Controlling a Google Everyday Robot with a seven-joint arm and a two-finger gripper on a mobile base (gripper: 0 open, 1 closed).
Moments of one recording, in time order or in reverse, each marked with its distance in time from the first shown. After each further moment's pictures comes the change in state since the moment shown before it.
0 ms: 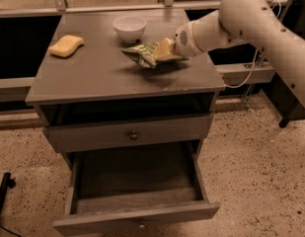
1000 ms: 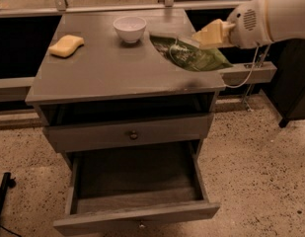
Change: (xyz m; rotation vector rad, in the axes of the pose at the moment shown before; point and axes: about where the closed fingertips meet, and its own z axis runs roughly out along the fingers) arm 0.023 0.036 -0.165 -0.005 -0.079 0.002
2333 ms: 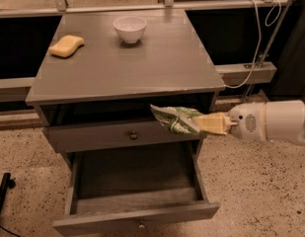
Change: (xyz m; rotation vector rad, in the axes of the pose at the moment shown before) arm 0.187 -0.010 0.032 -0.166 0.007 0.096
